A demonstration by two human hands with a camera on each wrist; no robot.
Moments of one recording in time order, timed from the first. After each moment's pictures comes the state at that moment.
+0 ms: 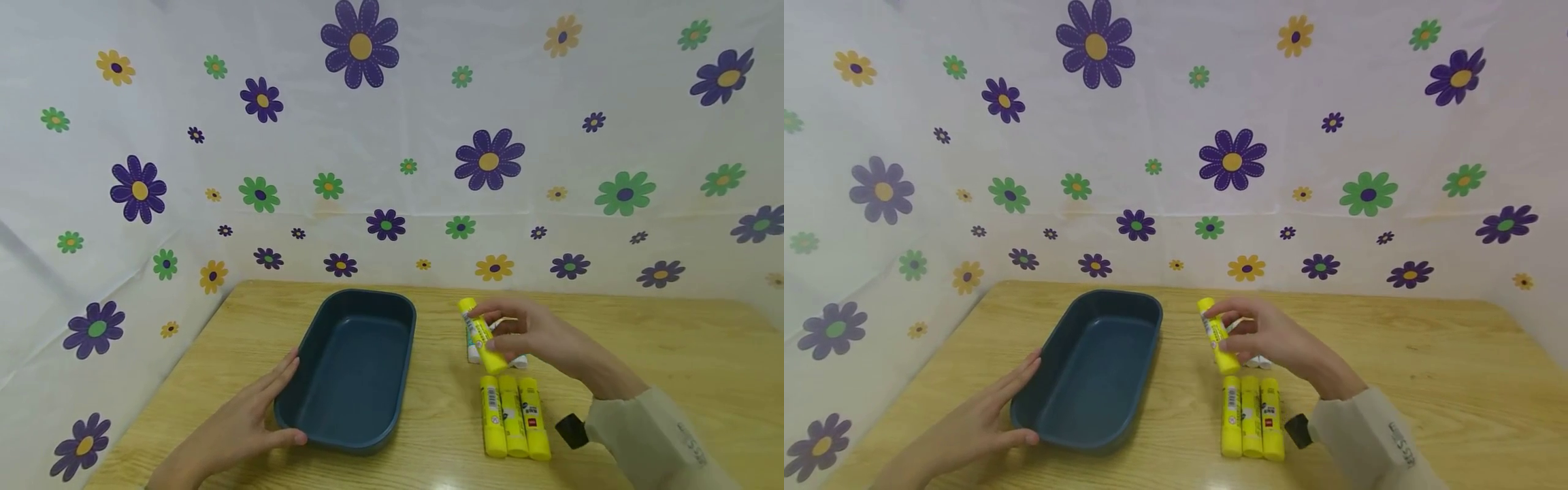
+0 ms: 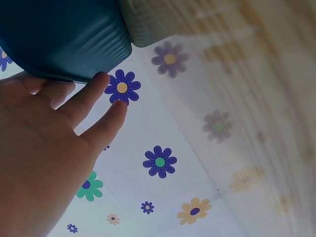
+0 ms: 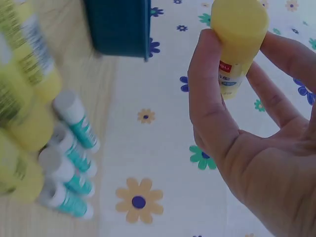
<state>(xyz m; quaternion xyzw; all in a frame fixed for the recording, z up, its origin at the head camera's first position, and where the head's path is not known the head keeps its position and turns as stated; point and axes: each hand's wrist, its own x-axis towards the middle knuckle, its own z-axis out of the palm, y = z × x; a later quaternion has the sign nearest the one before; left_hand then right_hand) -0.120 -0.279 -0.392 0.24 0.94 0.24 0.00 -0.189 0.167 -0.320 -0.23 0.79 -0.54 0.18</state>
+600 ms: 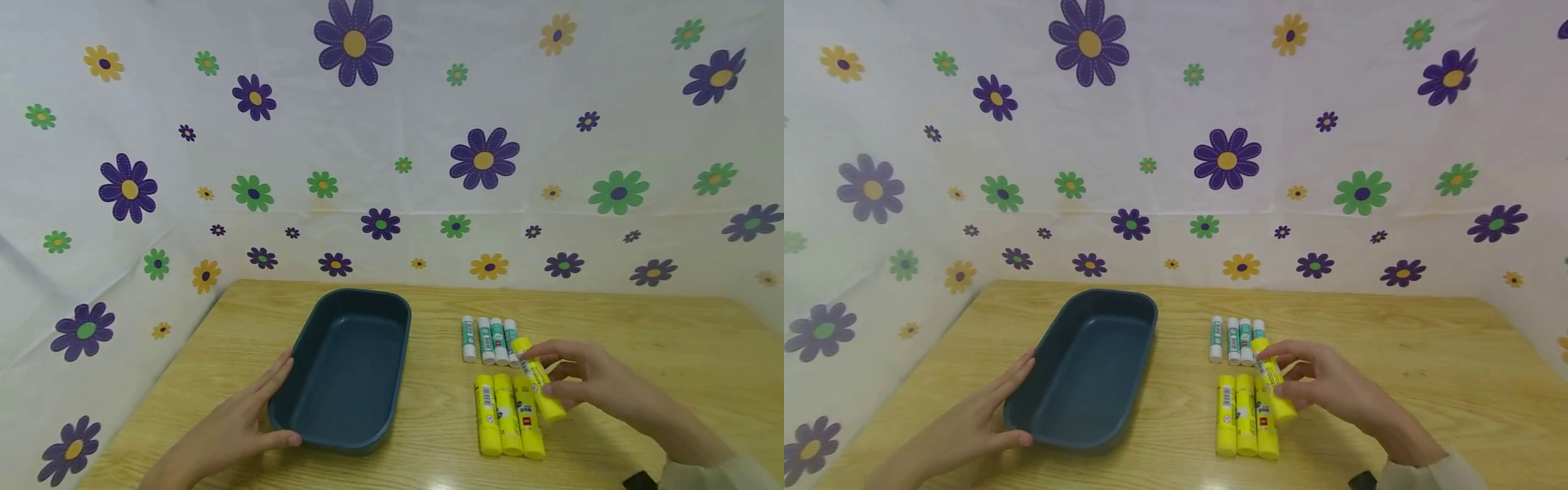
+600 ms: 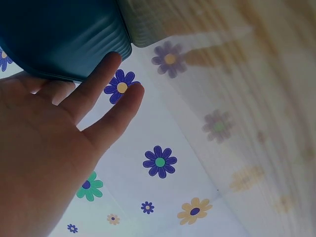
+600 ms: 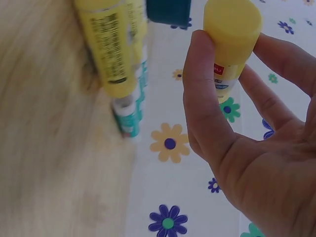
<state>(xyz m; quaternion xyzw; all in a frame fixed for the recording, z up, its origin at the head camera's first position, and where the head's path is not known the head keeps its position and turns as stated) -0.119 -0.279 -0.394 0.23 0.94 0.24 0.01 -0.153 0.233 -0.356 -0.19 0.81 -0.52 0.18</state>
